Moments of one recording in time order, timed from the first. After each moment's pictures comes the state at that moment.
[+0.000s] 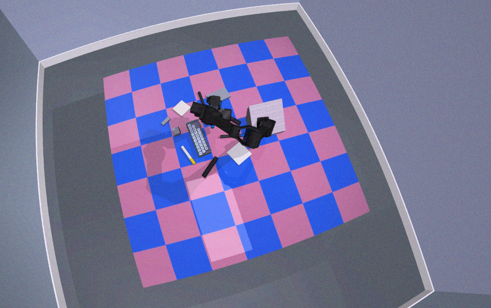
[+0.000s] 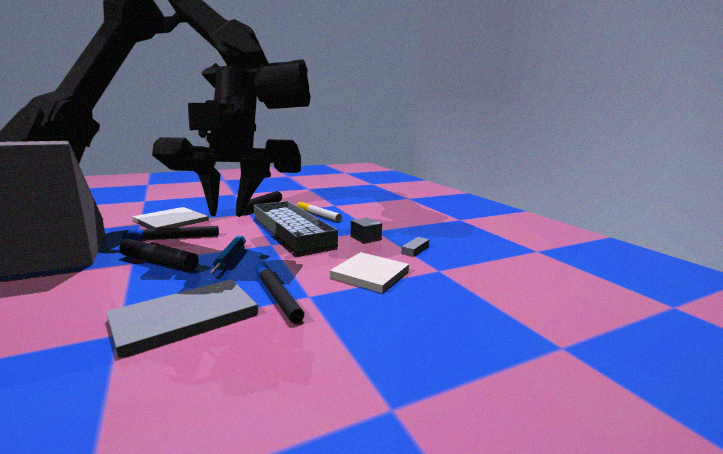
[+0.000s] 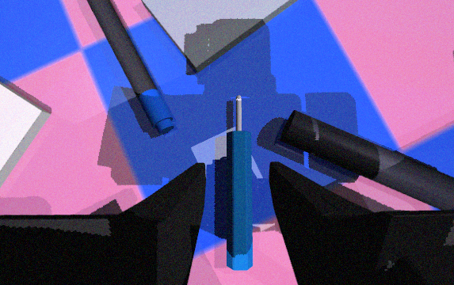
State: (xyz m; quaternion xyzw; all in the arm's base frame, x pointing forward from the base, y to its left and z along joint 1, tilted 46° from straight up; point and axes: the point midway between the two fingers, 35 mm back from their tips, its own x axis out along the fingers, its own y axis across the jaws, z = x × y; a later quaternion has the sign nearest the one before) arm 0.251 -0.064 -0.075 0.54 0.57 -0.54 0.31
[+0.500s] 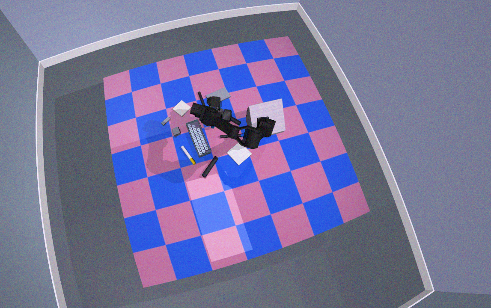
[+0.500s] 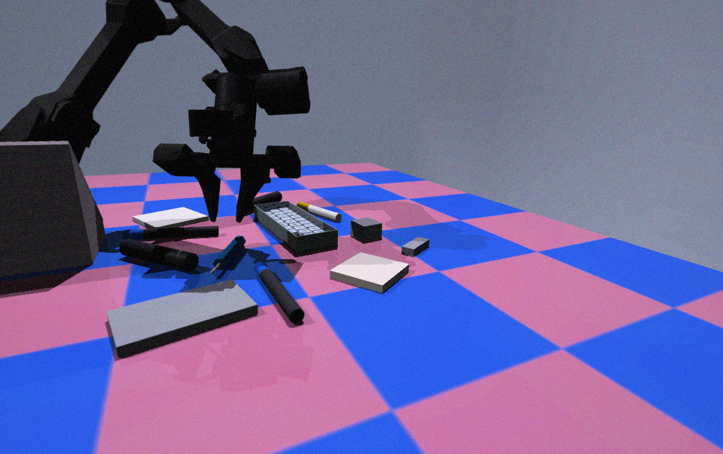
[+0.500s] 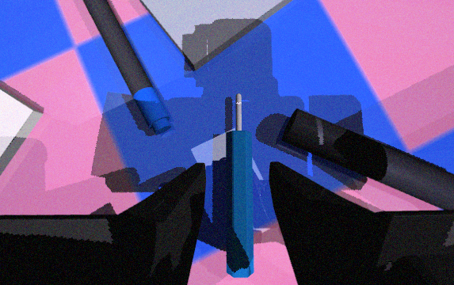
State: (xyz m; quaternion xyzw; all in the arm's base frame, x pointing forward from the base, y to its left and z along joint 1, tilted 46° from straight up) arm 0.250 -0.059 -0.081 0.54 0.56 -0.54 0.31
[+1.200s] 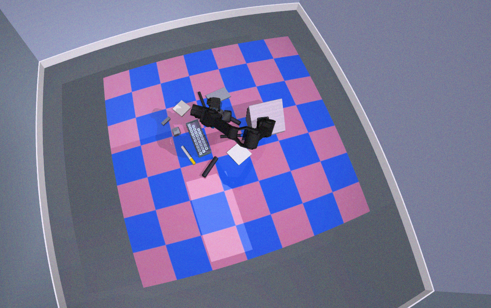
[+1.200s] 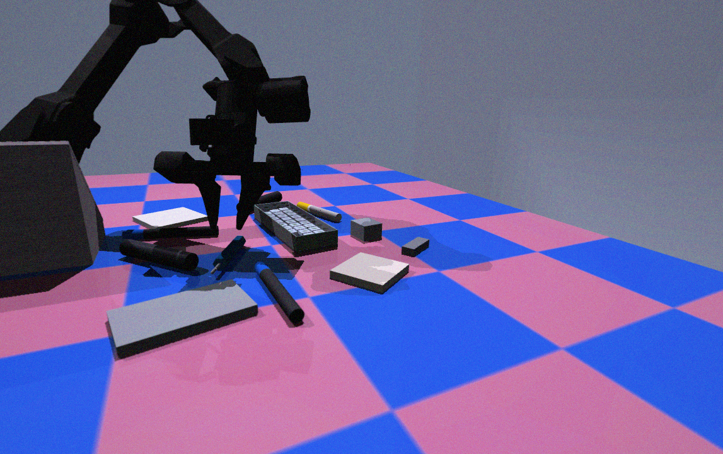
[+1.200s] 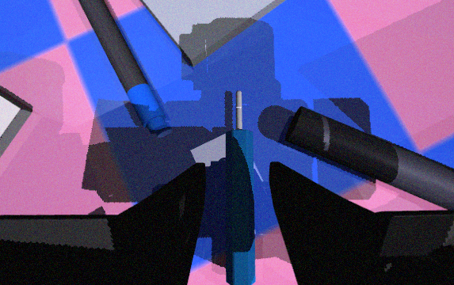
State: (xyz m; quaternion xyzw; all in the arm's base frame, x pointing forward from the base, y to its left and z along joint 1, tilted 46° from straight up) arm 0.249 -0.052 -0.089 0.54 0.56 -0.55 0.31
